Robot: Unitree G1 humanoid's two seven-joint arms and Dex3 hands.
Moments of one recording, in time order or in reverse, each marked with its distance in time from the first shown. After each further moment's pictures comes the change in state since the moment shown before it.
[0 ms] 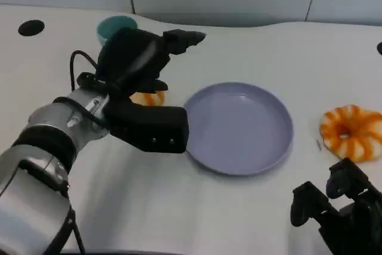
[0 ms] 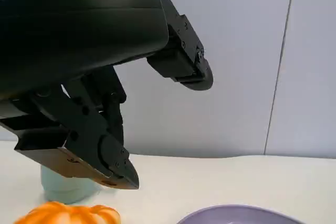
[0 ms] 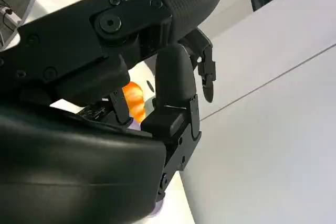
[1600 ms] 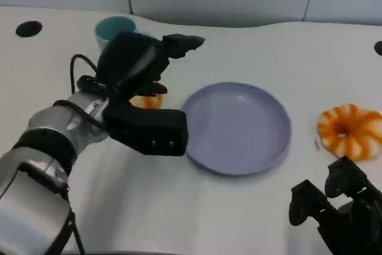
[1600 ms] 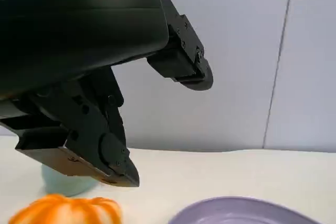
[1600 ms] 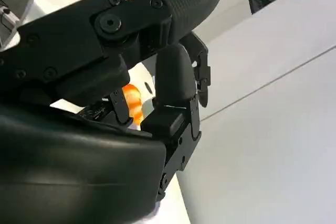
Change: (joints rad) left arm 0.007 -0.001 0.001 0.000 0.000 0.000 -0.005; right arm 0.001 0.000 0.004 -0.009 0.000 0.000 -0.001
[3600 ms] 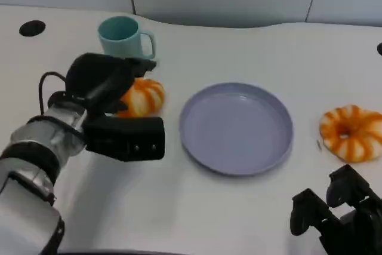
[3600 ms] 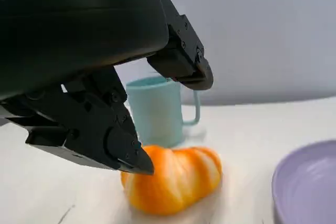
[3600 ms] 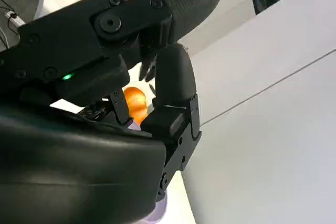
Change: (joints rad) left arm 0.042 0.041 -0.018 0.071 0.014 0.186 -0.069; right arm 0.062 0.000 0.017 -0.064 -0.001 0.020 -0.012
